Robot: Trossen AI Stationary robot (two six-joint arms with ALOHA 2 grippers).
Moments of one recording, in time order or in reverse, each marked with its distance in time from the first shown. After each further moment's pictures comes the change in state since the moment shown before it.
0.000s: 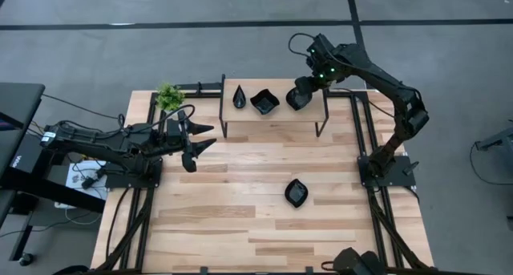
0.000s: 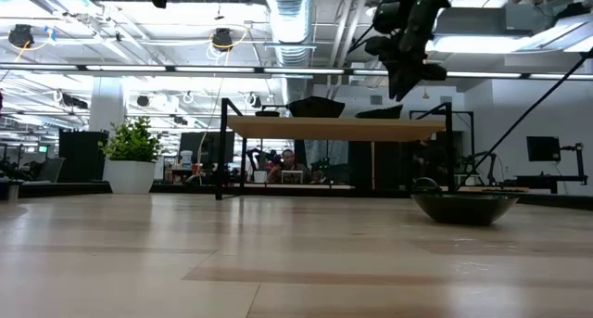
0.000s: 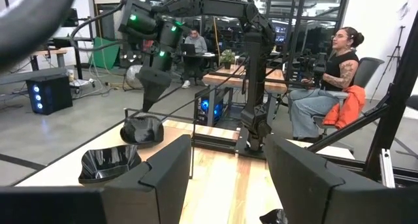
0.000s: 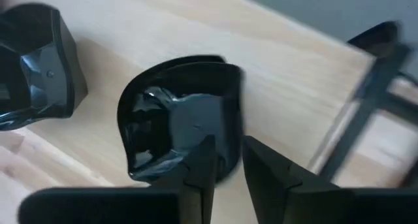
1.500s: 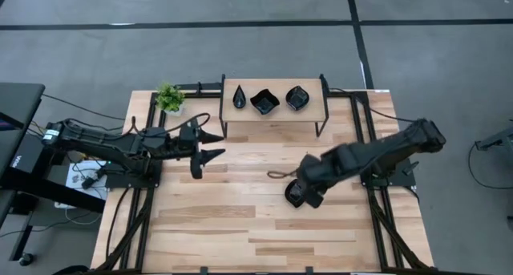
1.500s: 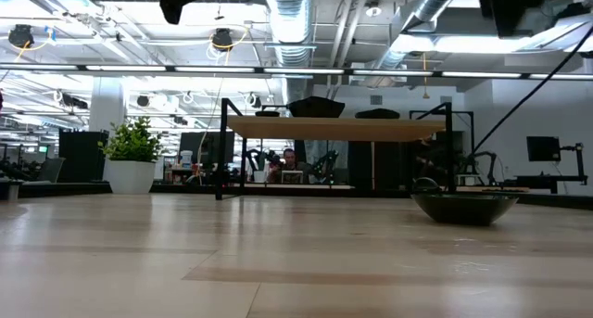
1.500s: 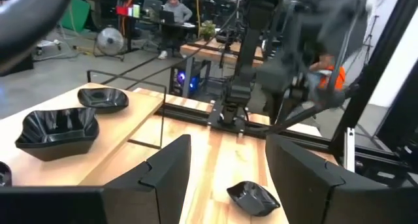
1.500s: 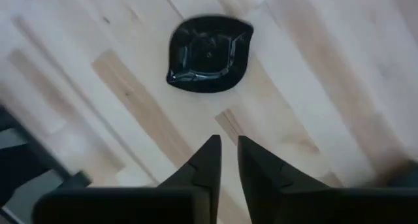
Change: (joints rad) left arm 0.000 0.112 0.001 0.001 0.093 -0.134; right arm 1.129 -0.163 -0.229 -0.141 0.099 0.631
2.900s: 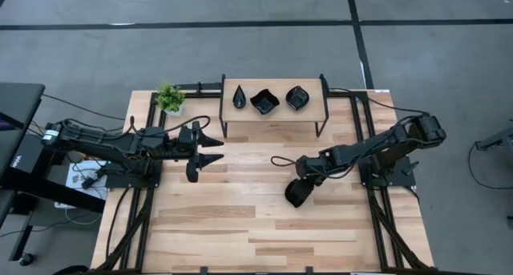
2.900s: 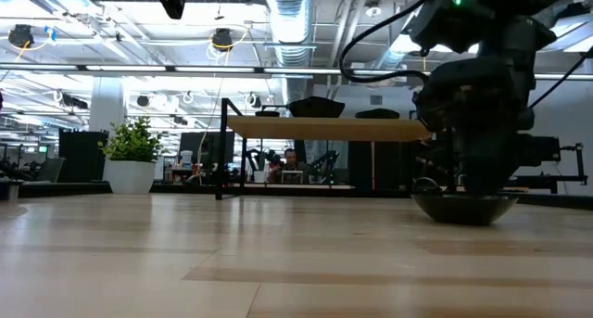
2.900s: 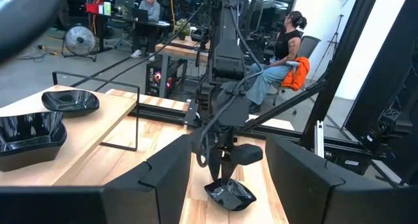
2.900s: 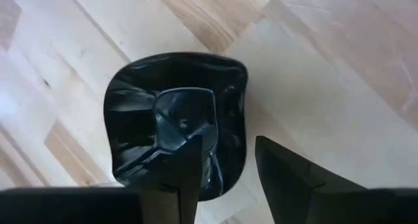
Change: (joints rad) left arm 0.000 -0.015 0.000 -0.005 0.110 0.002; right arm -0.153 -0.035 -0.747 0.939 -0.112 0.055
